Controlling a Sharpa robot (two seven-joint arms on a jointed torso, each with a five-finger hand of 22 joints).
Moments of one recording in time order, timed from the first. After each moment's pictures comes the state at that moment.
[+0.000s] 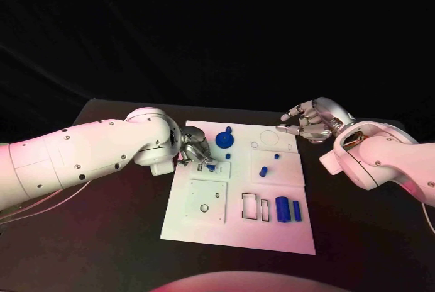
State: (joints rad) left arm 1.29 -0.75 -0.04 1.54 -0.97 0.17 -0.52; left_hand 1.24 -0.15 0.68 0.30 0.11 0.74 0.09 0.86 0.70 1.18 0.01 1.25 0.96 1.47 -0.04 1.52 1.31 0.12 1.23 0.06 1.33 0.99; right arm 1.32 -0.96 -0.15 1.68 -0.86 -0.56 -0.13; right_hand 1.43 -0.11 0.01 0.29 0.18 0.88 0.15 0.27 0.36 1.33 0.07 1.27 1.27 1.47 0.00 1.52 1.31 0.08 1.39 0.10 1.22 1.31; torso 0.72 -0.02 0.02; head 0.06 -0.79
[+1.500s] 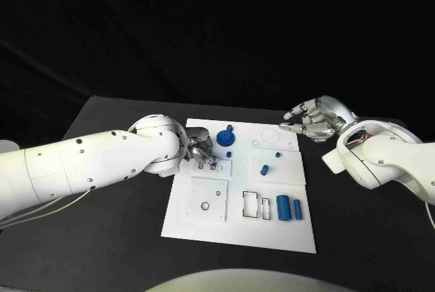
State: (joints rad) left arm 1.25 -0.73 -0.05 1.55 -1.18 0.07 -0.52; left_hand 1.15 -0.21 0.80 0.26 0.13 0.77 0.07 0.90 0.72 1.23 -0.01 1.27 0.97 1.47 -0.06 1.53 1.31 0.11 1.28 0.04 1.37 1.06; right arm 1.32 -0.97 -0.15 1.68 -0.87 -0.56 -0.12; right_hand 1.43 -0.11 0.01 0.29 0.18 0.88 0.15 0.28 0.36 1.33 0.07 1.27 1.26 1.47 0.00 1.52 1.31 0.08 1.39 0.10 1.22 1.31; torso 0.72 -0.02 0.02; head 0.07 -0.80
